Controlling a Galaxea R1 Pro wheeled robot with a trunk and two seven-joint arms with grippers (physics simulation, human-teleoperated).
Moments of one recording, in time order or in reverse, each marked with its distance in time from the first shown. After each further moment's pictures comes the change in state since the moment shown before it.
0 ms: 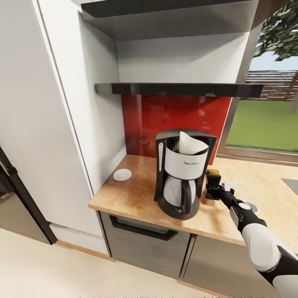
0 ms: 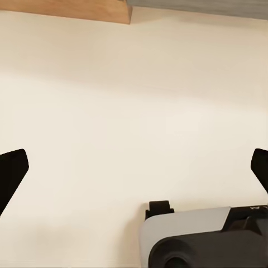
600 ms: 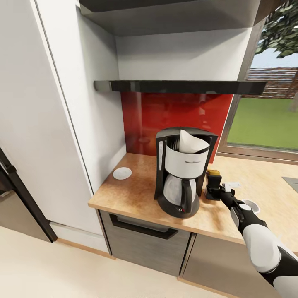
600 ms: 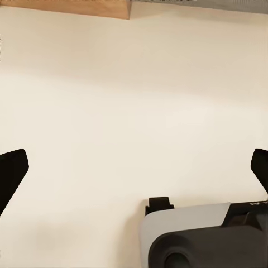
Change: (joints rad) left arm 0.000 0.000 0.000 0.000 -0.002 -0.003 0.000; right arm 0.006 -0.003 -0.002 -0.001 0.000 -0.007 -0.003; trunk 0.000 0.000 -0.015
